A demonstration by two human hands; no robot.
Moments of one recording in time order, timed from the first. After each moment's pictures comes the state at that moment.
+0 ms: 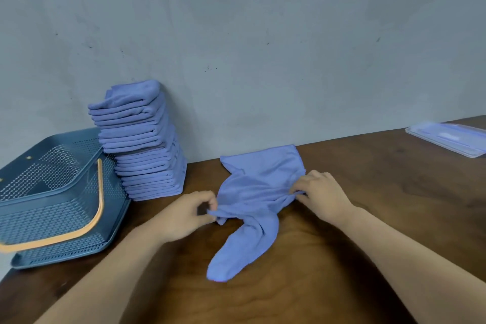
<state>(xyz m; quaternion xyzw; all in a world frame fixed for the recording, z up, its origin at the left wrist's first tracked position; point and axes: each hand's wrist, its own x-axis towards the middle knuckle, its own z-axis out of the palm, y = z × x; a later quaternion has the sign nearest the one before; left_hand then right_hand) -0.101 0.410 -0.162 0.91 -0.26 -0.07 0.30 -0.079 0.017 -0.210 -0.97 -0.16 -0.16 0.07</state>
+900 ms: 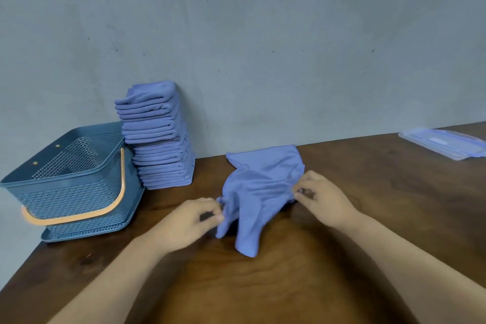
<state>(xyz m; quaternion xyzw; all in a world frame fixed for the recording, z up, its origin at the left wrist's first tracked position) -0.185 0.413 -0.152 0.90 -0.29 -0.01 0.32 -0.153 0.030 -0.191 -0.92 -0.18 -0.17 0.31</state>
